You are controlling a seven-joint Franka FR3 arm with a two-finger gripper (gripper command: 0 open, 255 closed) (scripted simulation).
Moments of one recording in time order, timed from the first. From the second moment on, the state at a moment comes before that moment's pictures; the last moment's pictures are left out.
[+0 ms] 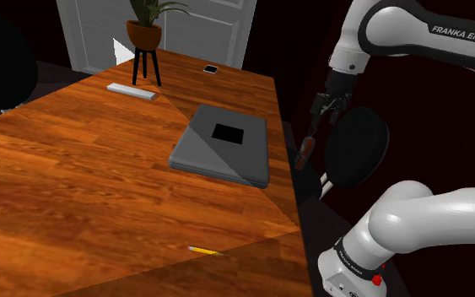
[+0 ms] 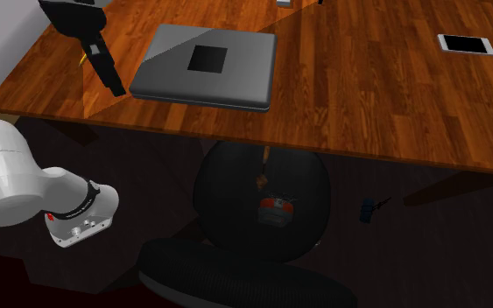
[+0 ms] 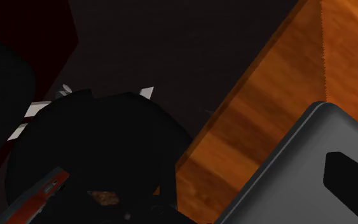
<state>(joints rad) -0.02 -0.75 -0.03 -2.36 -0.03 1.50 0.10</state>
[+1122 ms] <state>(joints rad) -0.19 -0.60 -0.17 -2.63 -0.21 2.14 0.16</state>
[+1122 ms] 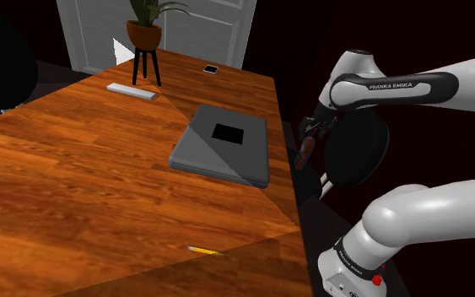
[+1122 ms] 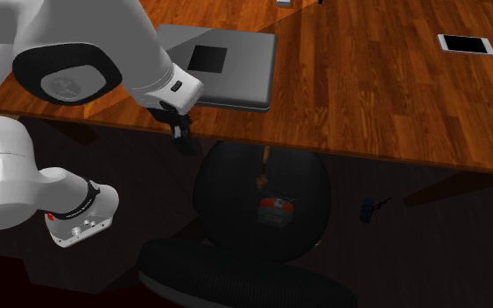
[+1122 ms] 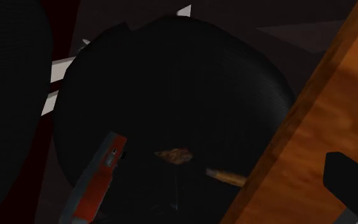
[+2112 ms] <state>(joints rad) -0.34 -0.14 -0.34 -2.58 -0.30 2.79 0.22</state>
